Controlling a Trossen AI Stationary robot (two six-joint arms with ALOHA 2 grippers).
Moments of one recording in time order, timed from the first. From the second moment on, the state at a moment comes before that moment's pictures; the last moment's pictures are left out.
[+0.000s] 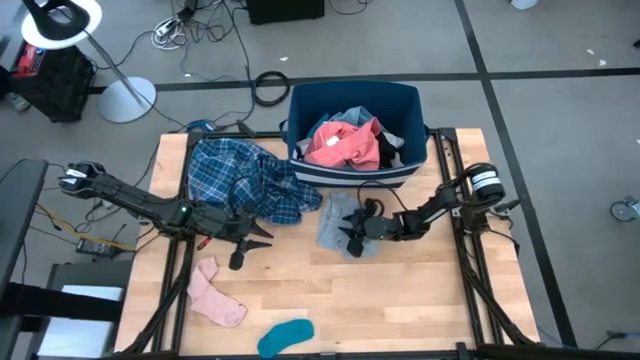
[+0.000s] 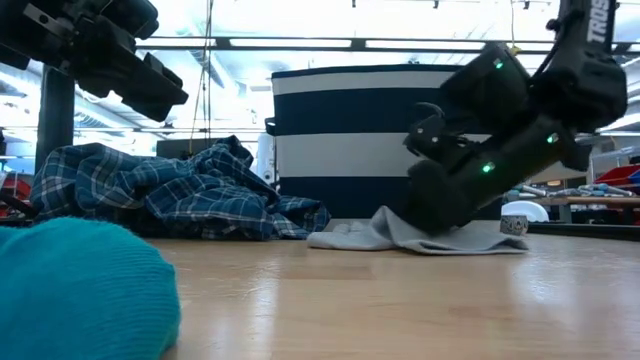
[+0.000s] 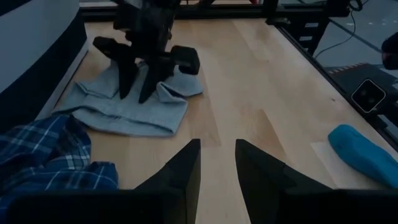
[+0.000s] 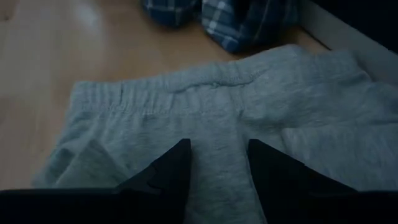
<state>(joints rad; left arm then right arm) -0.29 0.85 0.33 0.13 -0.12 -0.11 0.15 1.86 0.52 0.74 0.45 0.34</state>
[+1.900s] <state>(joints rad) -0.29 0.85 0.33 0.13 -0.23 -0.03 -0.17 1.41 1.43 -0.08 0.44 -0.36</state>
